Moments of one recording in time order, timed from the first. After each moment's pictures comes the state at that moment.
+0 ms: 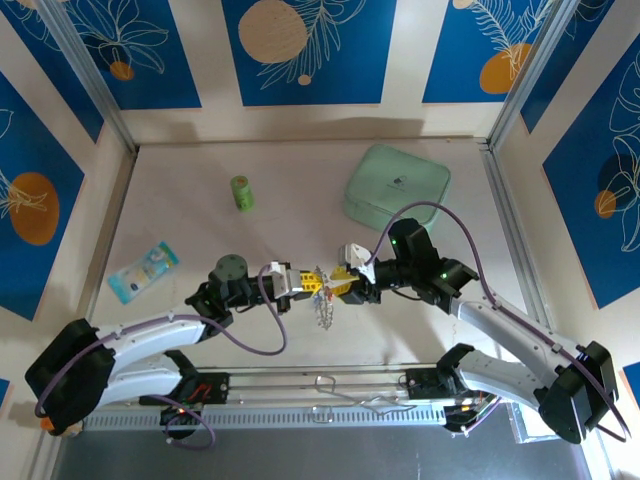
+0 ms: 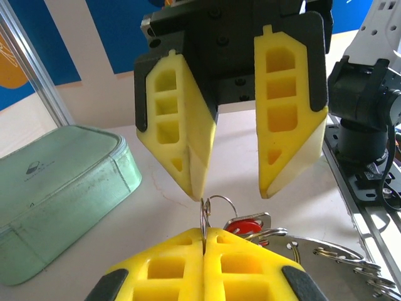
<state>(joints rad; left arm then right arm) -0.79 1.13 0.39 0.63 0.60 0.28 0.64 1.00 0.73 -0.36 -0.76 -0.45</state>
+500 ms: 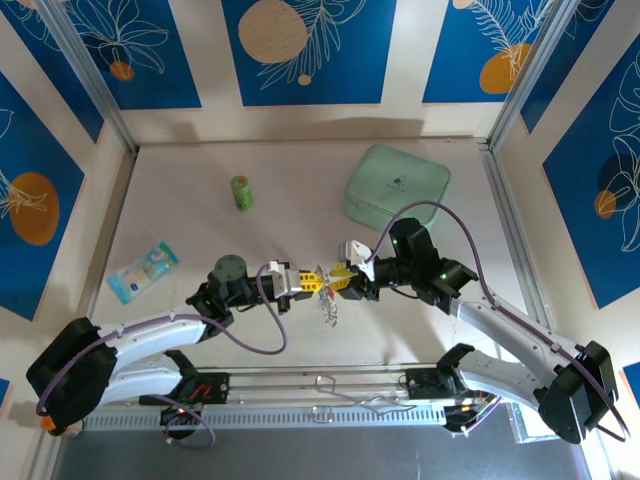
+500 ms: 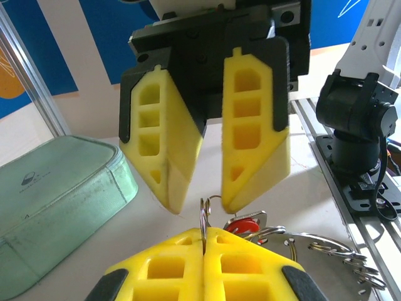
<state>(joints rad) -0.79 1.14 0.39 0.68 0.63 0.26 0.64 1.00 0.72 -0.30 -0.72 -0.43</state>
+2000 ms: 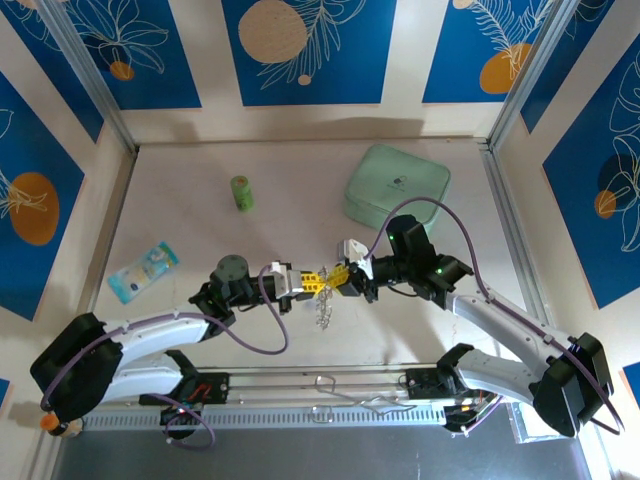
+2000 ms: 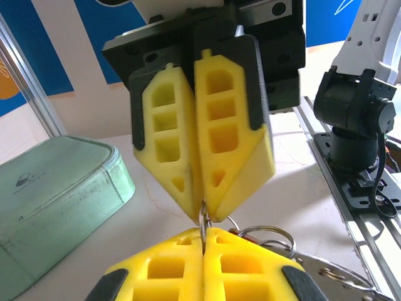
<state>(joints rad) -0.79 1.17 0.38 0.71 0.63 0.26 0.63 1.05 0.74 -0.30 -0.82 -0.42</state>
